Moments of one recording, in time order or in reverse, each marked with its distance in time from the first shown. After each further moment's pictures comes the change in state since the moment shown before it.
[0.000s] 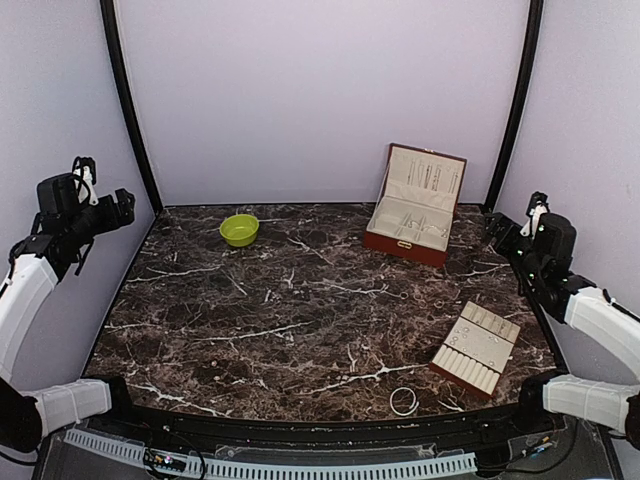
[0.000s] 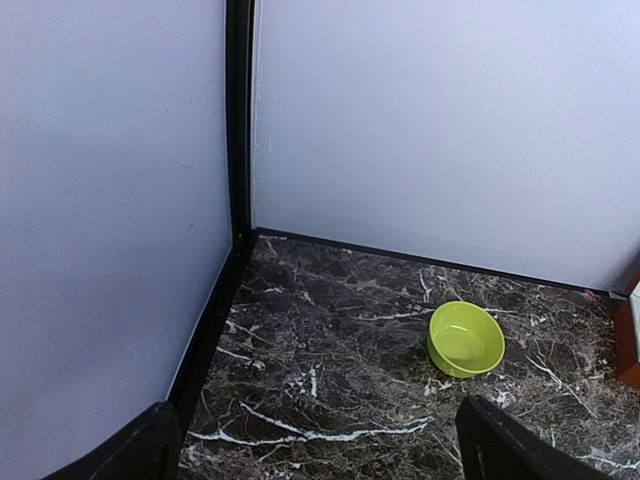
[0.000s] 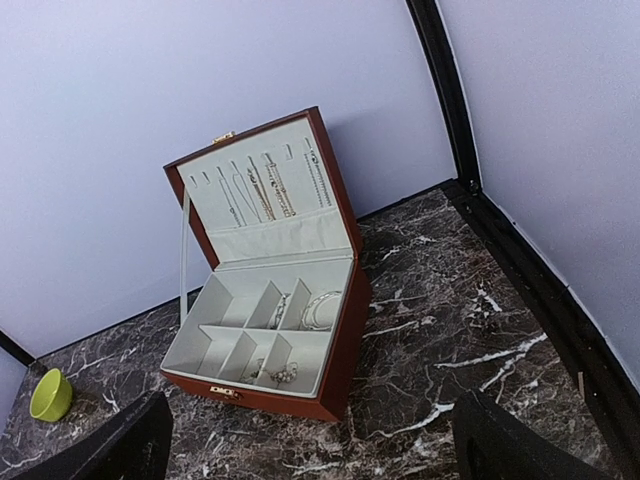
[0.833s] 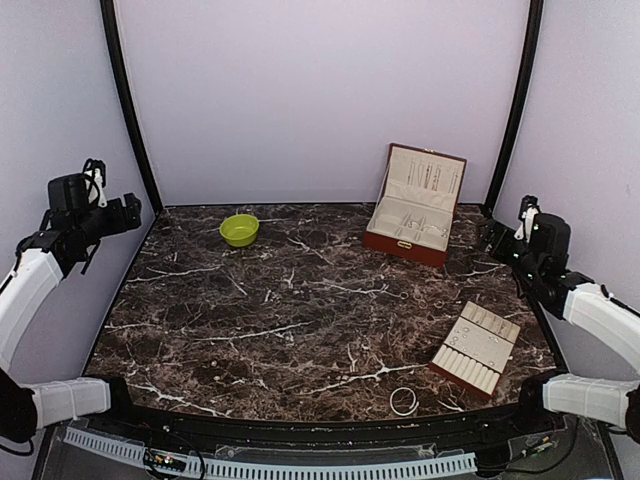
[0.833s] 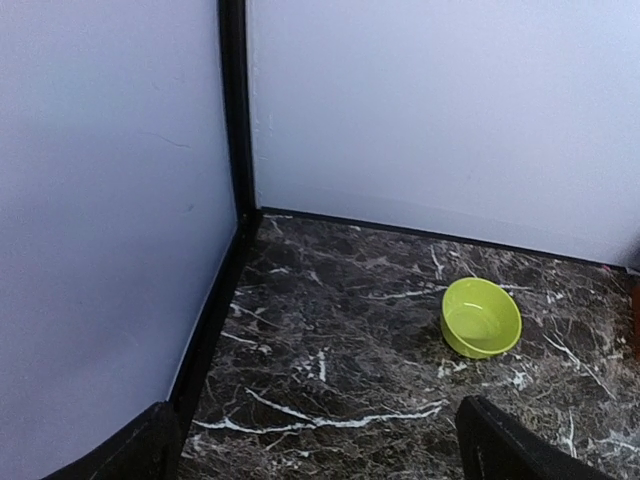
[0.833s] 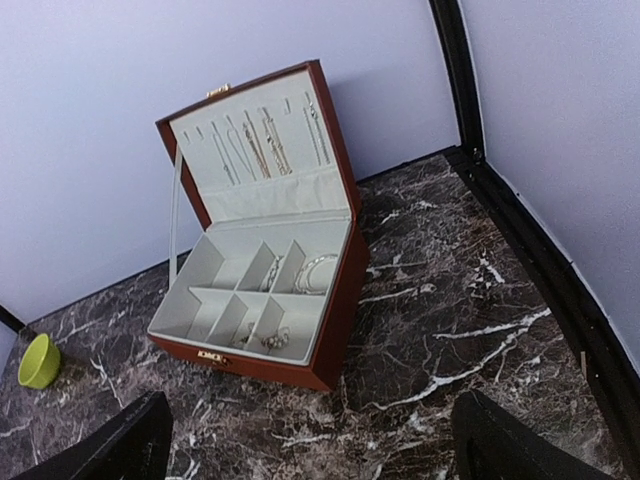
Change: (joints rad) left arm -0.032 0.031 -0.008 -0.012 -0.054 0.024; right arm 0.000 0.024 0.006 -0.054 -0.034 -0.019
